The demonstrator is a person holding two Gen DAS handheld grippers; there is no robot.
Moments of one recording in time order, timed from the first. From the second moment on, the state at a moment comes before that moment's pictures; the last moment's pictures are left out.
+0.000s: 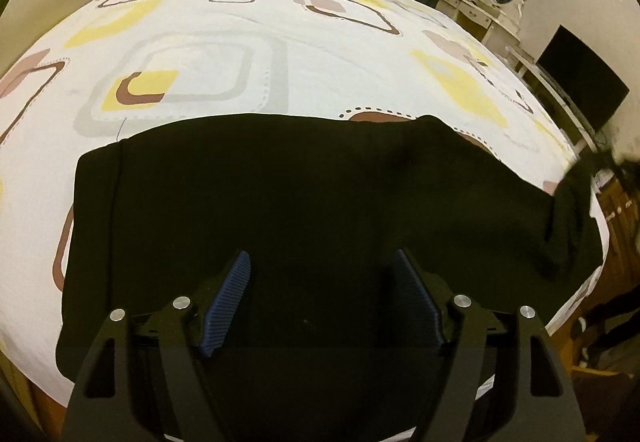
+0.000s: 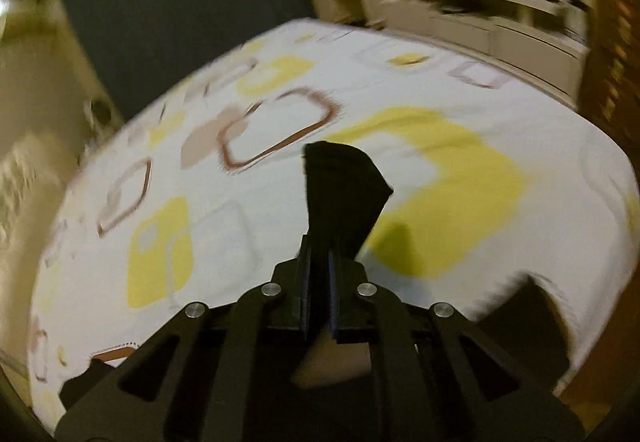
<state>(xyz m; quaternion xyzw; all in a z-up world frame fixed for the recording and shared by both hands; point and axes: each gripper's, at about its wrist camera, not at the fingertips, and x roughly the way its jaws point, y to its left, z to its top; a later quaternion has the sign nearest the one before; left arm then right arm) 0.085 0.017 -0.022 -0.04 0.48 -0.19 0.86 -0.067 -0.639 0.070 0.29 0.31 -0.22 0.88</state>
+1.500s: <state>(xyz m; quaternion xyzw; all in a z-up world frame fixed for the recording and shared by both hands) 0.073 0.007 -0.025 0.01 0.47 -0.17 0.87 -0.230 -0.726 -0.016 0.43 0.27 -0.25 0.83</state>
